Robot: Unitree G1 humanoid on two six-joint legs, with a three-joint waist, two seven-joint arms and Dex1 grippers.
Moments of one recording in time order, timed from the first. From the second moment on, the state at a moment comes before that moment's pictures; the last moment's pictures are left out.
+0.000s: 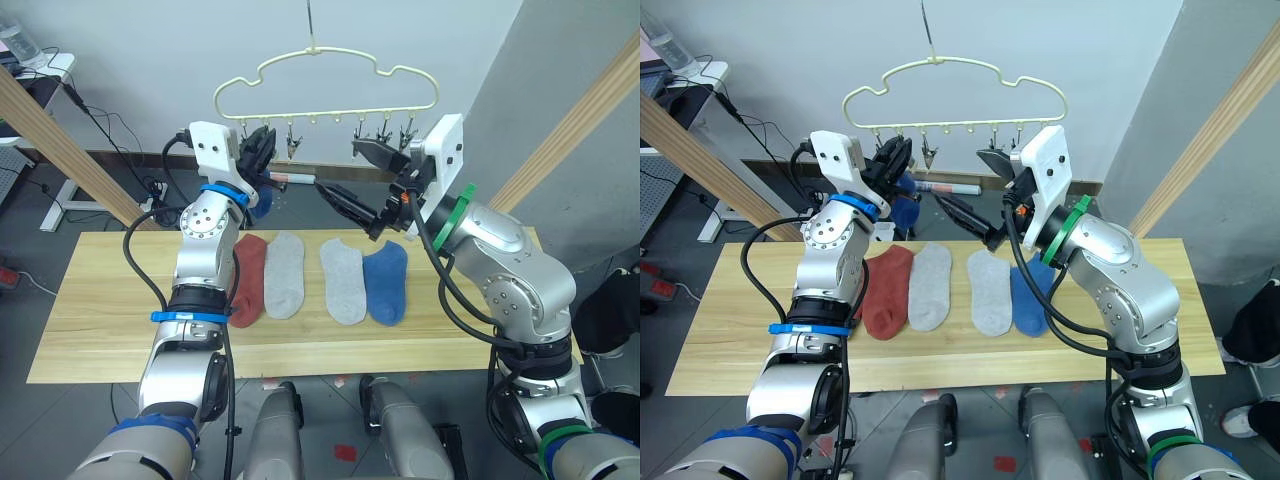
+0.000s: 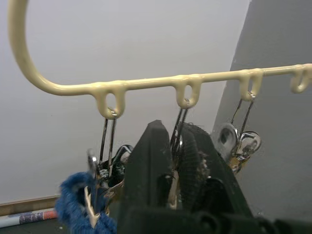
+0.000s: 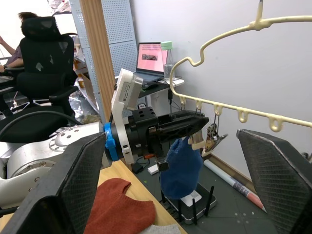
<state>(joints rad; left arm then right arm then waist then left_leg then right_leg) -0.83 0.31 0.12 0.52 -0.19 -0.10 -0.37 -0.68 -0.27 0.08 -0.43 0.49 0.69 0.47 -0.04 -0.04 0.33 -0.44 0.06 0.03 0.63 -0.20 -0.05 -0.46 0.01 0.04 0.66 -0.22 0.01</state>
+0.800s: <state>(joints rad) -0.69 0.42 0.15 0.02 -0.35 0.54 -0.45 -0.73 -0.37 0.34 0.50 0.06 0.46 0.66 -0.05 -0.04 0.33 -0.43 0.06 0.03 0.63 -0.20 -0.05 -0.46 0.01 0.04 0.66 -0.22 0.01</state>
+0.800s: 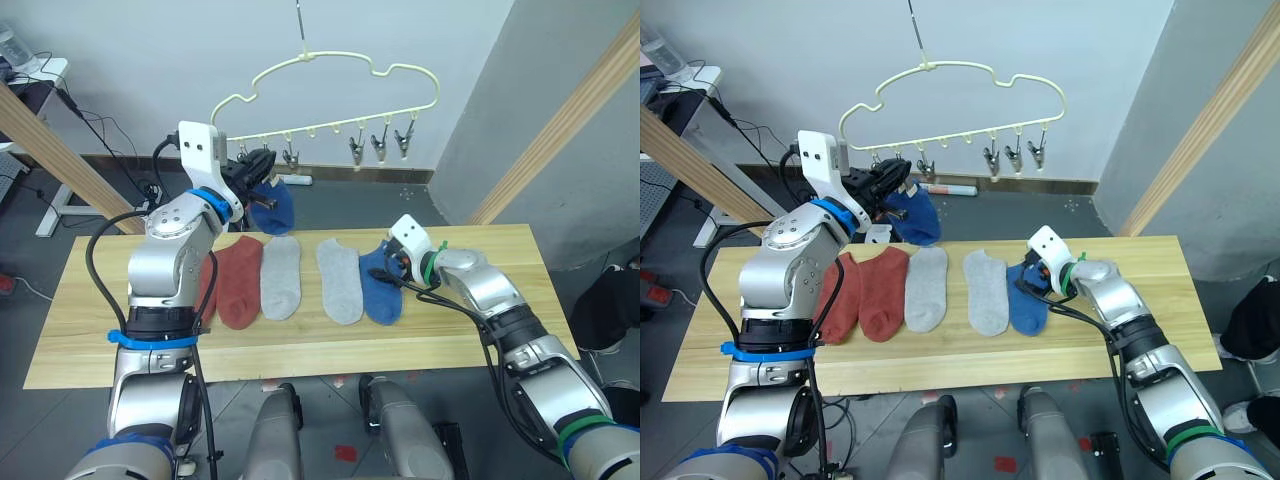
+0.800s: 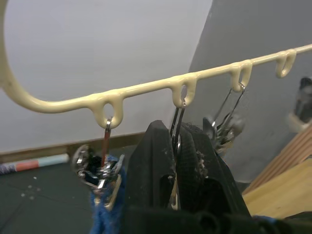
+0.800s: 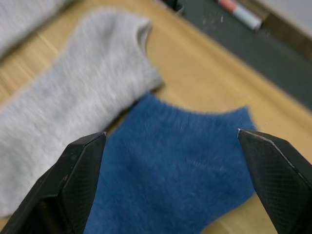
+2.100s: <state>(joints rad) -0.95 0.26 0.66 0.16 -0.87 1.32 -0.09 -0.52 -0.41 0.30 -0.23 -0.01 0.44 0.78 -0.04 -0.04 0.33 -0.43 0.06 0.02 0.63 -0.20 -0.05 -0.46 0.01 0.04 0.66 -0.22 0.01</state>
